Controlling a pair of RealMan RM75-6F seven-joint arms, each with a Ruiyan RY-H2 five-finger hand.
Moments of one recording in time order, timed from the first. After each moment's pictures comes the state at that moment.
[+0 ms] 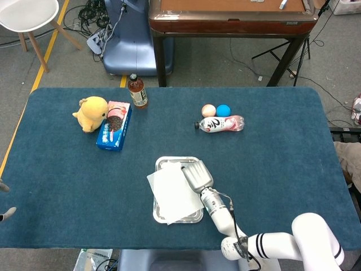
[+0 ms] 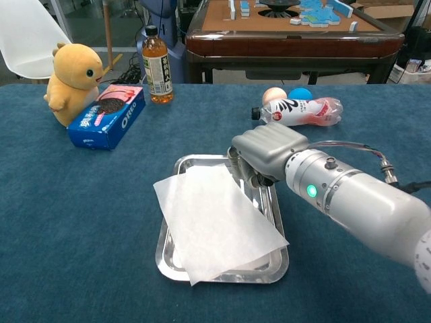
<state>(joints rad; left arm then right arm) -0.05 -0.97 -0.10 -1.74 1.32 1.51 0.19 0.87 -1.85 0.14 -1.44 -0.85 1.11 -0.93</state>
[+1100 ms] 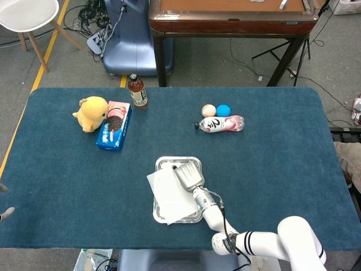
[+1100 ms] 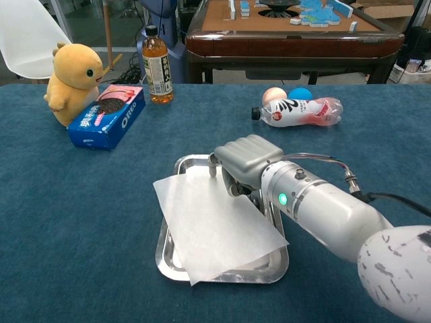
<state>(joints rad) -0.04 -0.96 -0.10 -1.75 1.32 1.52 0.17 0.90 -1.98 0.18 -1.24 -0.88 1.01 -0.84</state>
